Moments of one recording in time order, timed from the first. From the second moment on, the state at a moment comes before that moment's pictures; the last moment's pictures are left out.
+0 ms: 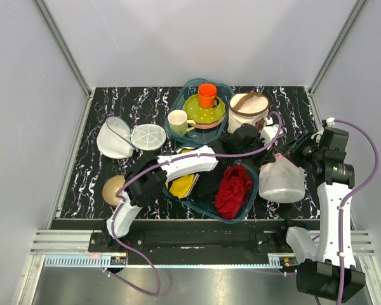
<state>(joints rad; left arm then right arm) -1.05 2.15 1.77 0.04 0.33 -0.13 -0.24 0.88 0.99 -0.76 -0.39 0.60</state>
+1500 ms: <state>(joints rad) -1.03 2.12 1.69 0.11 0.34 -0.11 -0.24 0.82 0.90 -0.78 -0.14 0.60</state>
